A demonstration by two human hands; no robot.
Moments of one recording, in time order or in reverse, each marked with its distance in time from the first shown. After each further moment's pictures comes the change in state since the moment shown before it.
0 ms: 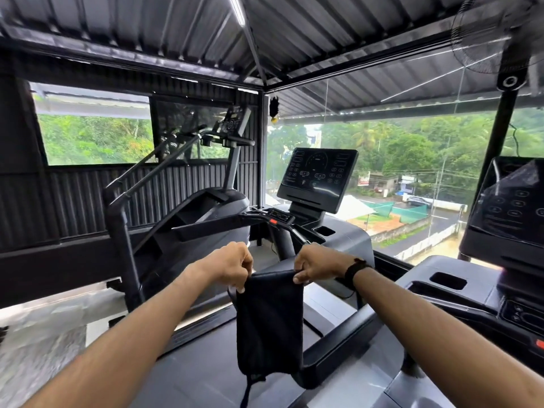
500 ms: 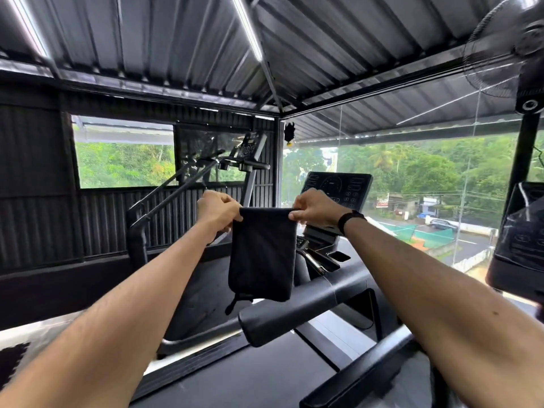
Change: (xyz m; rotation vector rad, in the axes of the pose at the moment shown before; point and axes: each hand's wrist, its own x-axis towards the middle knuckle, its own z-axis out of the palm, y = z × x) left_hand 0.013 0.023 -0.118 -0.672 0.709 -0.255; right_hand 0.051 -0.015 -0.138 0.206 0.457 -0.078
